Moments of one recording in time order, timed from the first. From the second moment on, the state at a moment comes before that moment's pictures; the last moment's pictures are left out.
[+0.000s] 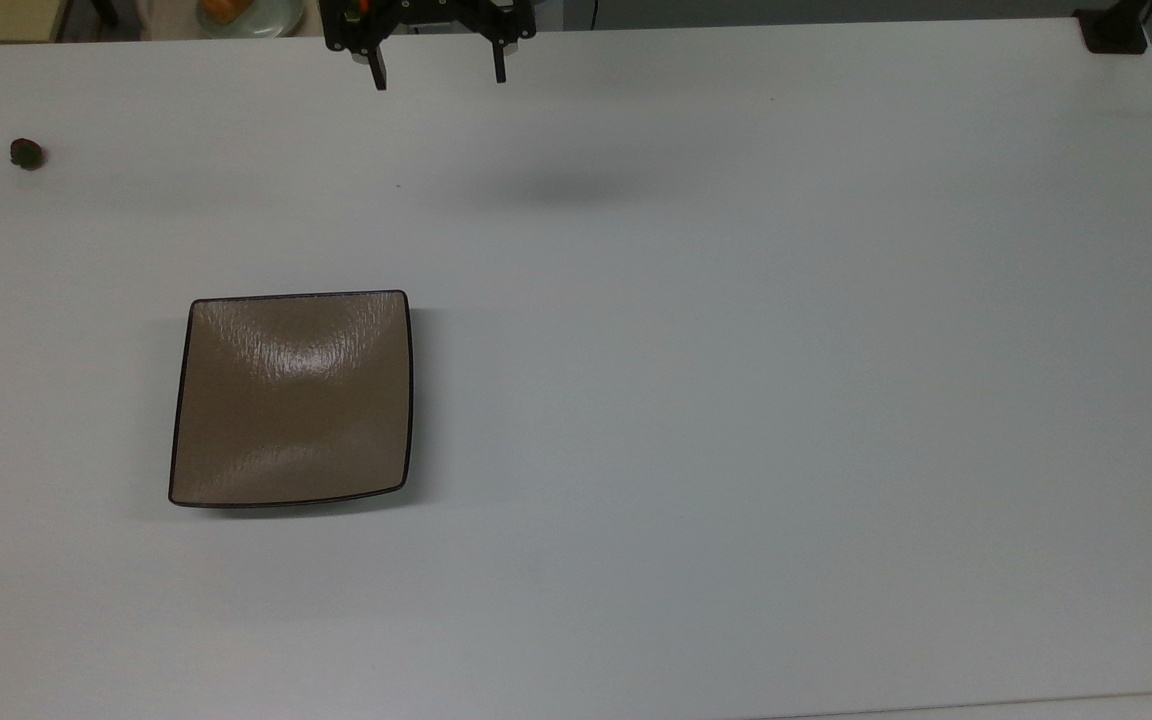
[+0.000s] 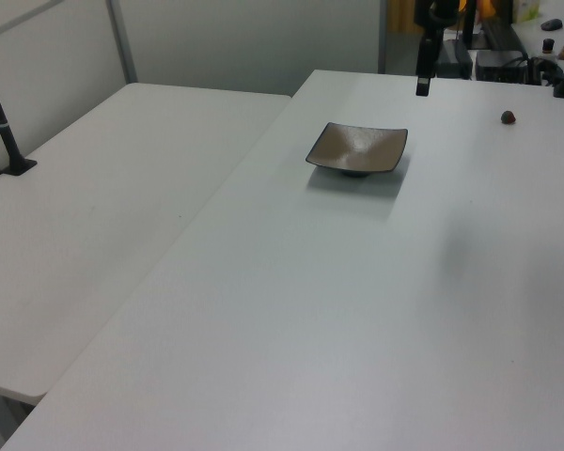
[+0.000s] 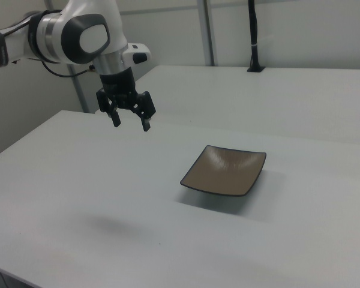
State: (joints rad) arm 0.07 0.01 -0.01 -1.69 0.02 1.75 -0.10
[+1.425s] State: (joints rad) arm 0.07 0.01 -0.01 -1.68 0.02 1.75 -0.10
